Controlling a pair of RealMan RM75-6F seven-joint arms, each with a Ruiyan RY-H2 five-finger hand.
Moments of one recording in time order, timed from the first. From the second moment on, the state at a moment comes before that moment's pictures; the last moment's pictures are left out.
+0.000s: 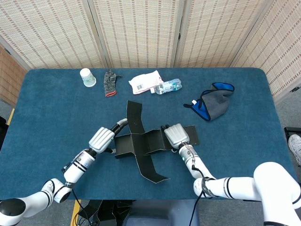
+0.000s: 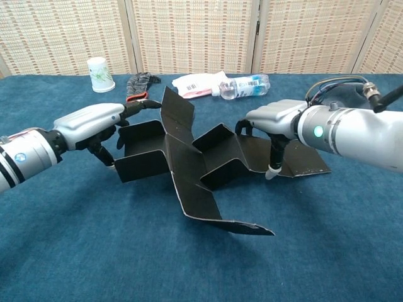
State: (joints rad) left arm -0.74 -1.78 -0.04 -0.86 1.59 1.13 -0.35; right arm 1.05 -1.60 0.08 -1.51 -0.52 0.95 -0.84
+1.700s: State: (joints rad) left arm -0.76 -1.67 -0.05 -1.15 1.50 0.95 -0.55; right arm 1.30 -1.52 -0.03 -1.60 -0.61 0.89 -1.13
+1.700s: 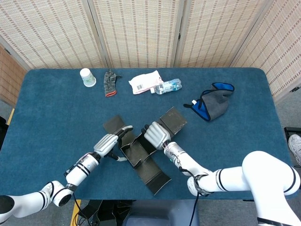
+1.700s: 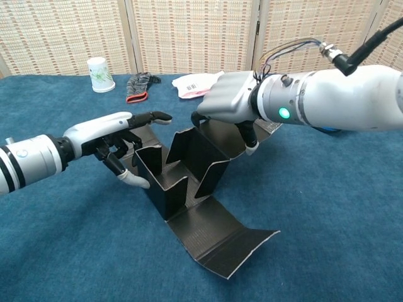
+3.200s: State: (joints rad) left arm -0.79 -1.65 -0.02 -1.17 1.51 0.79 -1.00; right arm 1.34 -1.56 -0.08 -1.44 -1.05 0.82 -1.17
